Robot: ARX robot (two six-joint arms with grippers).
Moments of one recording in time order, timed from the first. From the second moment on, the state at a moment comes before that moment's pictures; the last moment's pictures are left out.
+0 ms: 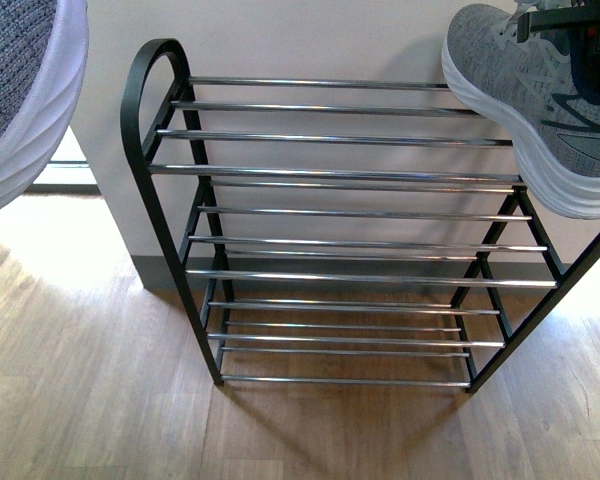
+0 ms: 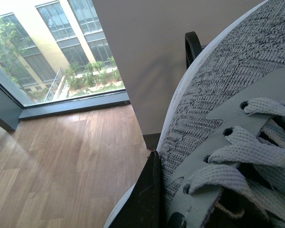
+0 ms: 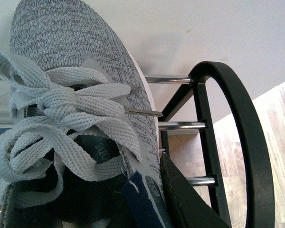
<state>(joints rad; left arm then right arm) -0.38 0.51 0.27 -0.04 -0.36 0.11 -0.01 1.86 1.21 0.08 0.32 -0.01</state>
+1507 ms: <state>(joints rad) -0.38 0.51 0.27 -0.04 -0.36 0.11 -0.05 1.86 1.18 0.15 -0.10 -0.15</state>
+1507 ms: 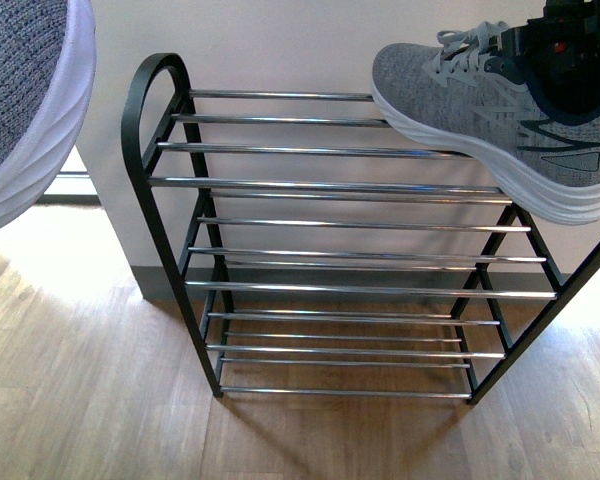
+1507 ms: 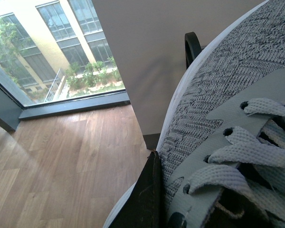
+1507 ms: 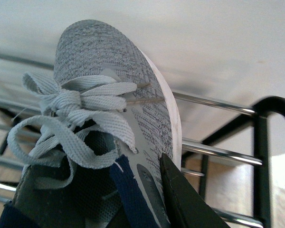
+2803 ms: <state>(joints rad) -0.38 0.51 0.27 -0.04 -0.36 0.11 -0.06 1.81 1.16 0.07 0.06 -0.18</state>
